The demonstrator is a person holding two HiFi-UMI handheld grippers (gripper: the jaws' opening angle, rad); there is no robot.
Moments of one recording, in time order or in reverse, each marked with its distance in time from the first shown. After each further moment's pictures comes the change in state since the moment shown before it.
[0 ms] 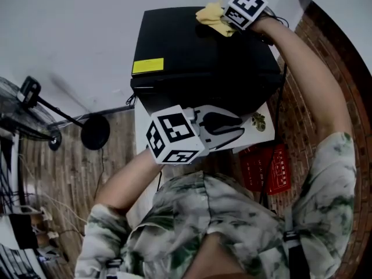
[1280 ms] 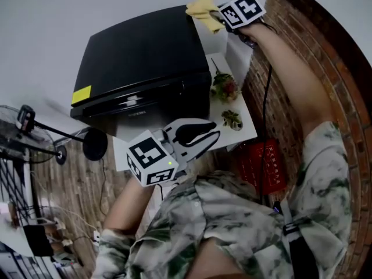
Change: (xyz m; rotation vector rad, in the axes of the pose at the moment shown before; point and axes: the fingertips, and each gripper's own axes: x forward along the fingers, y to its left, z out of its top) left arm 0.156 0.021 -0.004 -0.058 -0.009 0.177; right arm -0.025 -0.137 -0.186 0.338 -0.337 -0.036
